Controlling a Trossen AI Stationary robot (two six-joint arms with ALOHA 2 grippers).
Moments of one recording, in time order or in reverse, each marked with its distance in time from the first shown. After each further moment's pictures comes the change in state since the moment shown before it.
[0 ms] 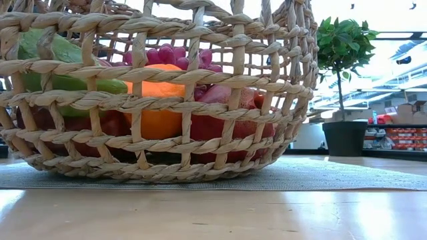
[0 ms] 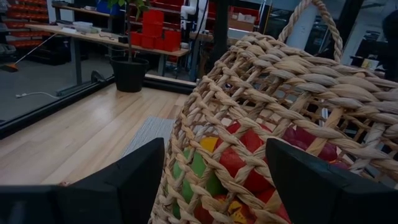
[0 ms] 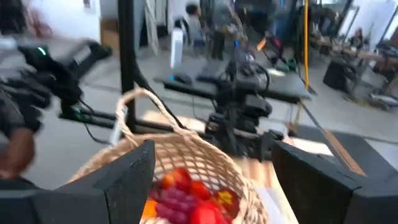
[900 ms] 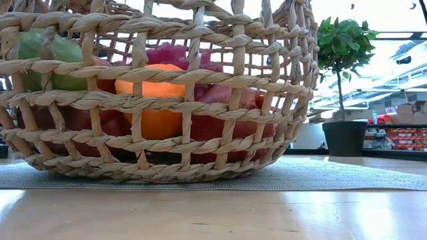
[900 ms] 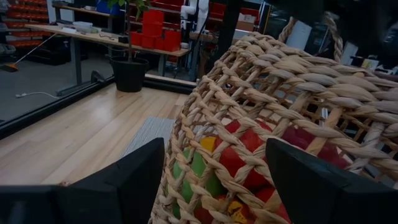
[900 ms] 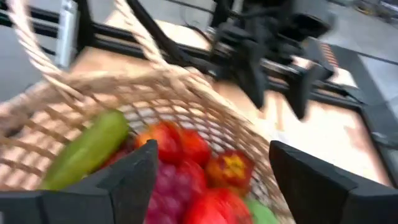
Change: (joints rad) left arm 0.000 0.000 0.000 0.000 0.000 0.000; right arm 0.010 0.683 0.559 -0.283 0.076 0.020
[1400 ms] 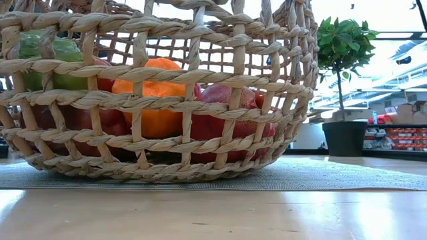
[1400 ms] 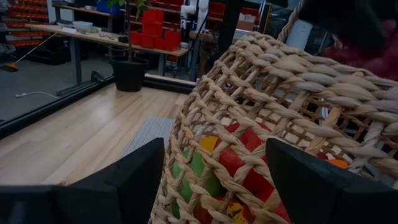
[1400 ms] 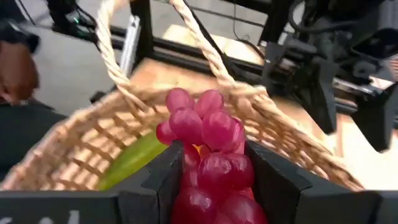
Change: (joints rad) left arm 0.000 0.000 0.000 0.000 0.000 0.000; right arm -0.002 0.024 0.000 0.044 -0.195 -0.003
